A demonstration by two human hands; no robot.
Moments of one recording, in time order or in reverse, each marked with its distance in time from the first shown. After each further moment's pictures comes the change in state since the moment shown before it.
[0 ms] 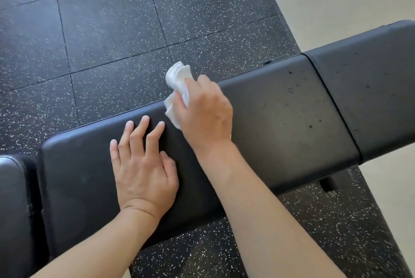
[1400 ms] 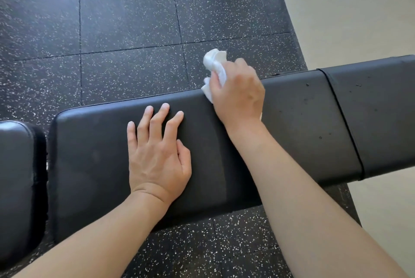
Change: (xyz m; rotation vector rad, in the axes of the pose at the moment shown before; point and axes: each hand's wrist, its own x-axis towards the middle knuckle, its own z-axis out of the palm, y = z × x) left_hand 0.001 -0.002 0.001 0.003 0.022 0.015; right_hand 0.037 0.024 -0.001 -0.200 -0.027 -0.049
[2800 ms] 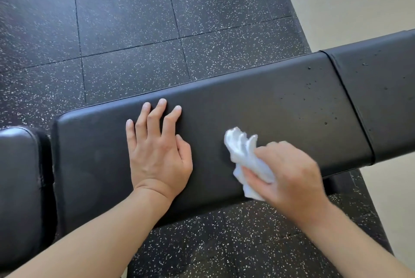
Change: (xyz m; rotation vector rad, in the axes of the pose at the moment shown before) left_hand -0.002 0.003 -0.004 -0.019 -0.008 -0.018; right_hand -0.159 0.099 -0.056 0.190 0.043 -0.350
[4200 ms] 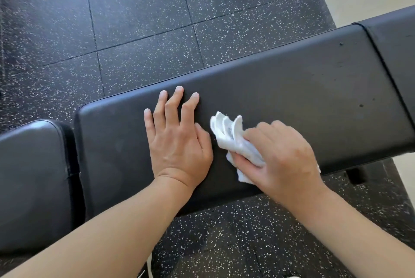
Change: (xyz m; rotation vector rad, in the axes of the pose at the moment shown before) left_hand 0.000 -0.001 -0.001 -0.014 -0.046 -0.011; right_hand 0.022 -0.042 0.025 0.048 -0.061 -0.021
